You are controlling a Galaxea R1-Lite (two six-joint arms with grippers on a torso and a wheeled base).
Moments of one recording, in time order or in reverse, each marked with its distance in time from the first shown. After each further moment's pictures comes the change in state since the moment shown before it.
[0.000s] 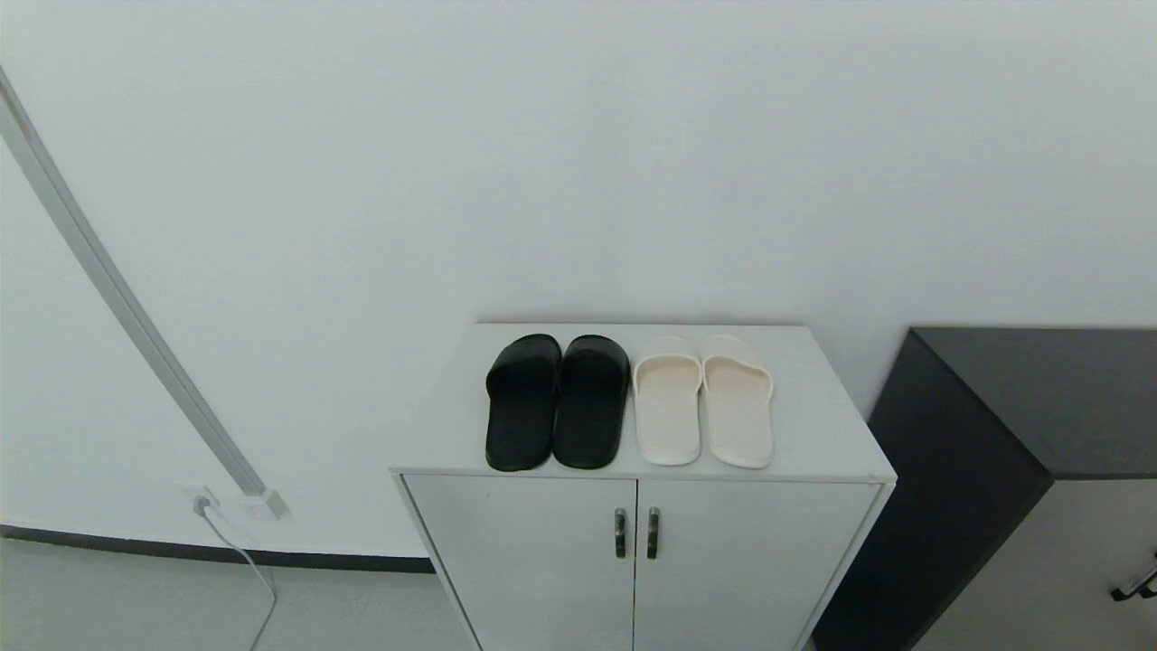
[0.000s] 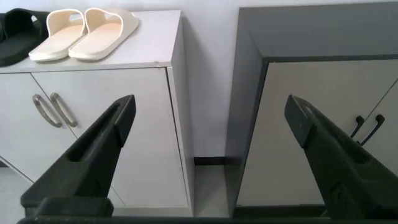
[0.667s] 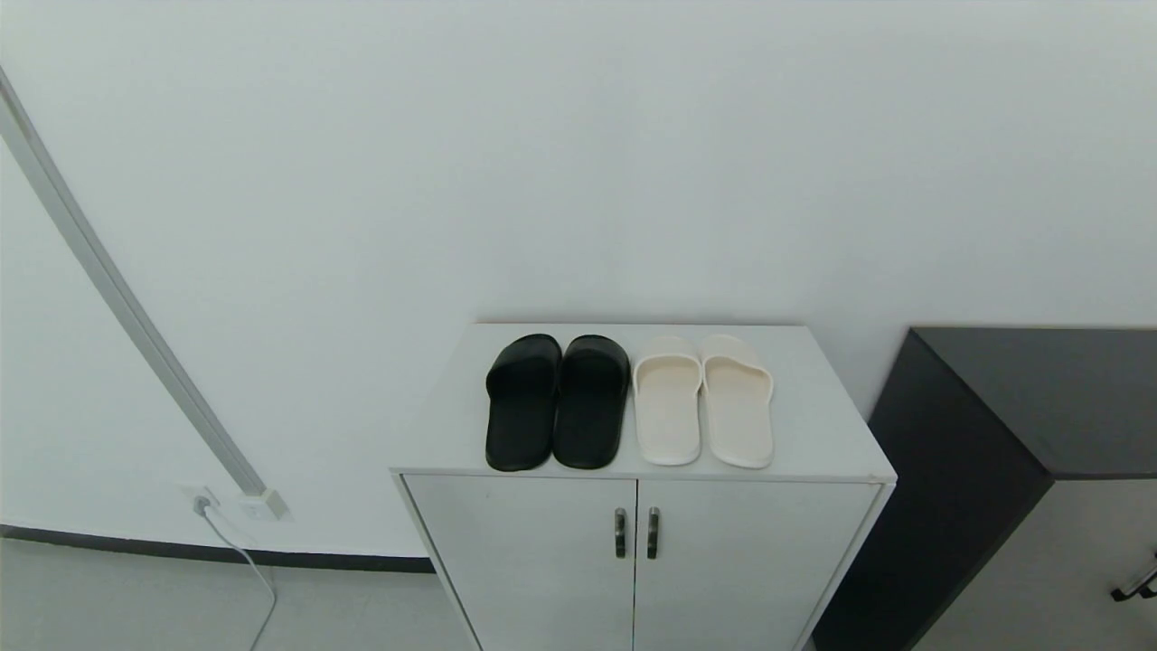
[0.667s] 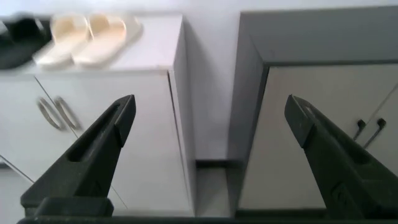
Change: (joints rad) left arm 0.000 0.000 0.000 0.001 -0.005 0.010; right arm 0.000 0.025 -0.027 -0.004 0.002 0.016
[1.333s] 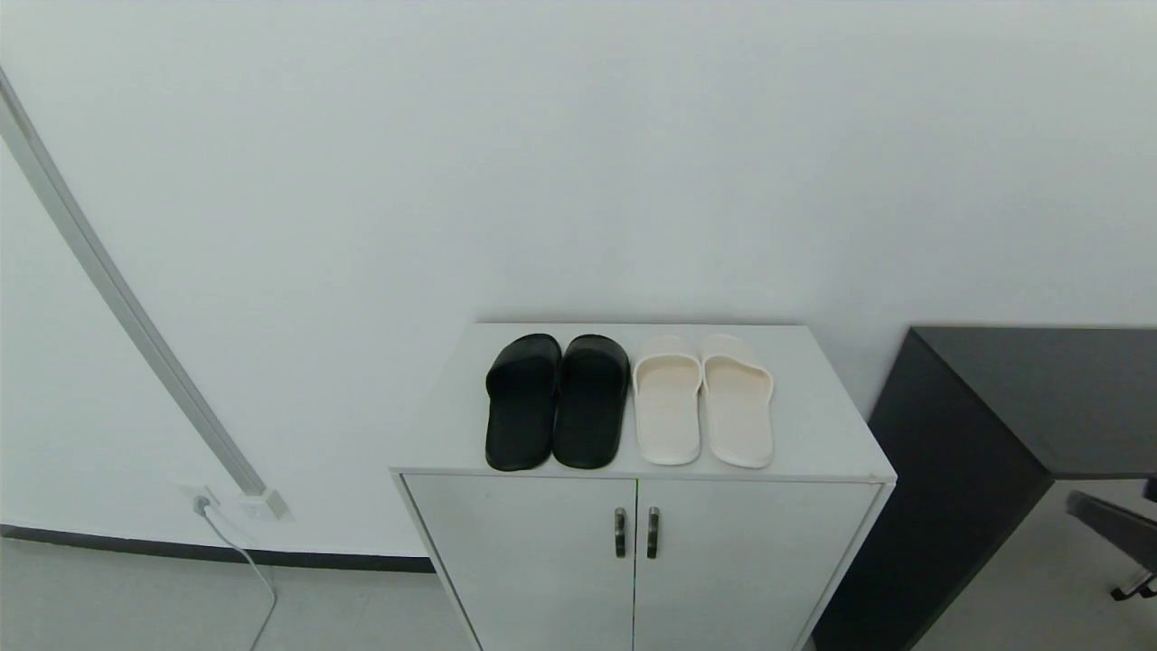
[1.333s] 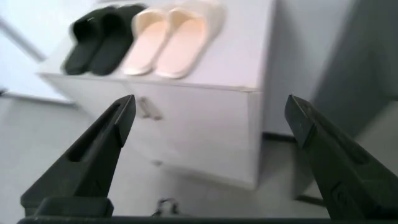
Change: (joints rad) left arm 0.000 0.000 0.002 0.000 0.000 0.011; right arm 0.402 0.855 -0.355 -0.242 -0.077 0.193
